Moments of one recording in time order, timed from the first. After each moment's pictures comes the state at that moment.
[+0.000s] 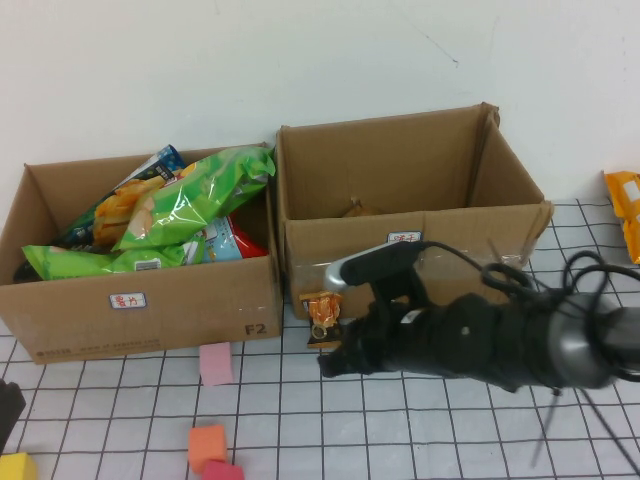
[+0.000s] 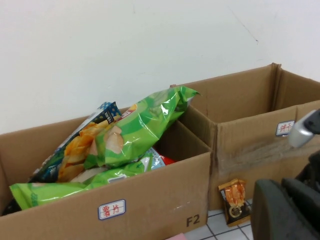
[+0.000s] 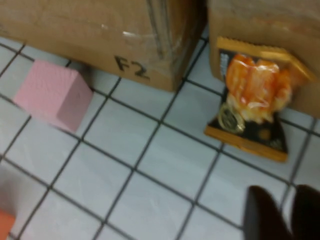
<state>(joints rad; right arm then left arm) 0.70 2.01 -1.12 0.82 -0.08 -0.63 -0.16 0.23 -0.30 -0.74 0.31 0.69</state>
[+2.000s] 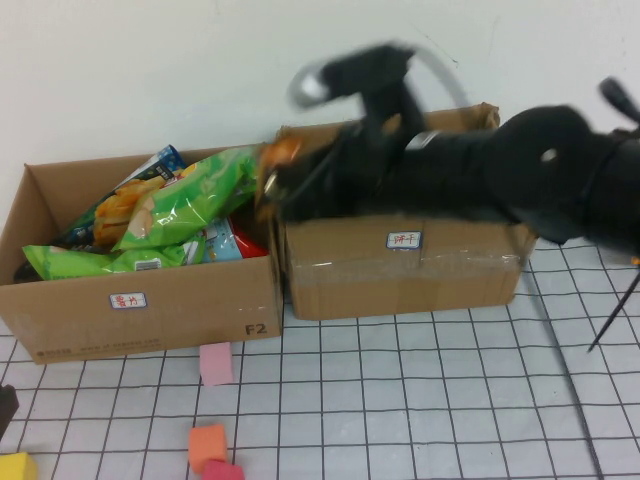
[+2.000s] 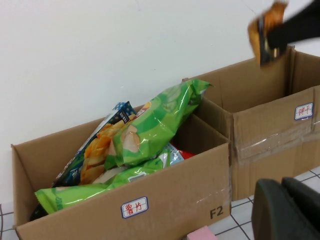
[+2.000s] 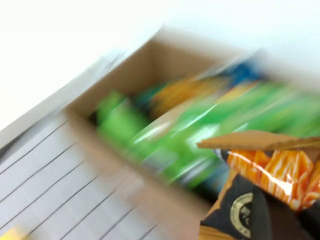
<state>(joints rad) 0.67 1.76 -1.40 0.90 0.22 -0.80 -0.16 0.23 -0.30 -0.65 0.30 0.71</state>
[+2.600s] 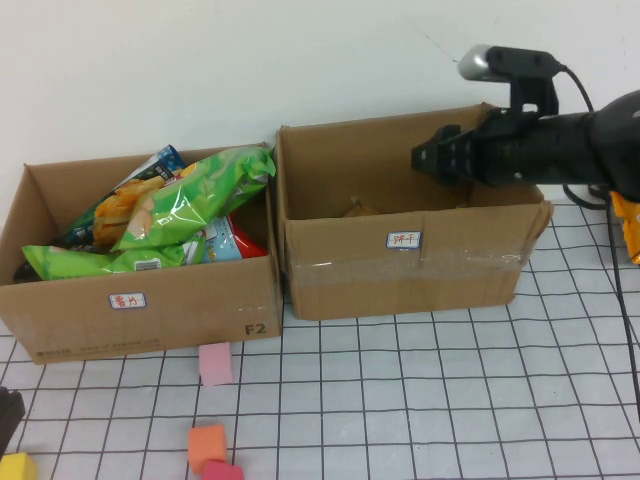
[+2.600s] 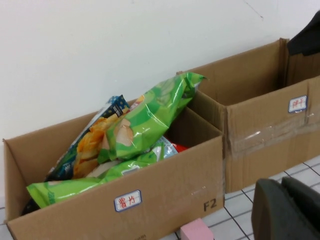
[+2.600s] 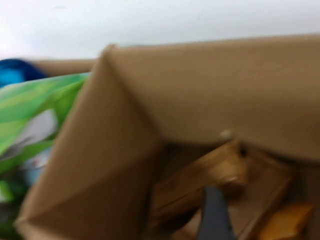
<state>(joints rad) 0.31 1.94 -1.45 1.06 0.29 -0.83 -0.16 0.23 -0.30 -0.65 0.32 0.71</state>
